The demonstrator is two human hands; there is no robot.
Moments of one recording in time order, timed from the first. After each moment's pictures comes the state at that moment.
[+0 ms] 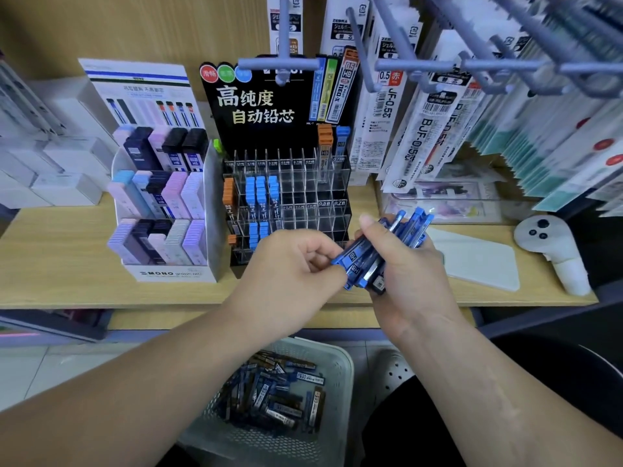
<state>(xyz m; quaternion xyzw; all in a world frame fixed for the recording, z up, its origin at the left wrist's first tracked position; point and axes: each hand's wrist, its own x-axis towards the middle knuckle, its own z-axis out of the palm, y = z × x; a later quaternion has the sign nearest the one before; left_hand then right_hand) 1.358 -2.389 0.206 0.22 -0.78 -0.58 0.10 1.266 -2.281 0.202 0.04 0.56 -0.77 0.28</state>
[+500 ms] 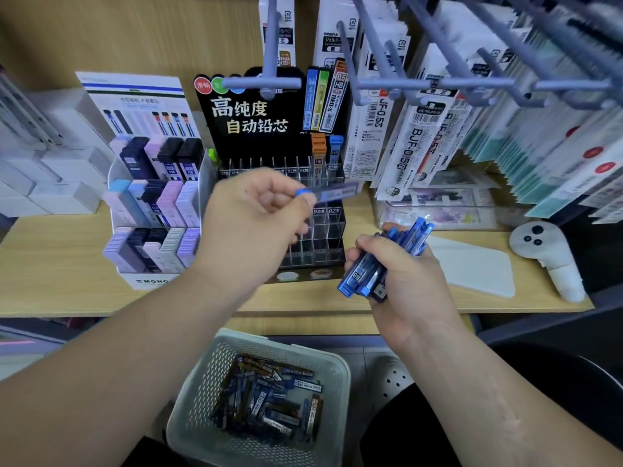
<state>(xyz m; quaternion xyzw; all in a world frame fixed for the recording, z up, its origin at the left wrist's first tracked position) 1.333 -2.418 0.230 0.28 -0.71 -0.58 0.28 1.259 -2.275 0.203 0.06 0.51 -0.80 0.31</state>
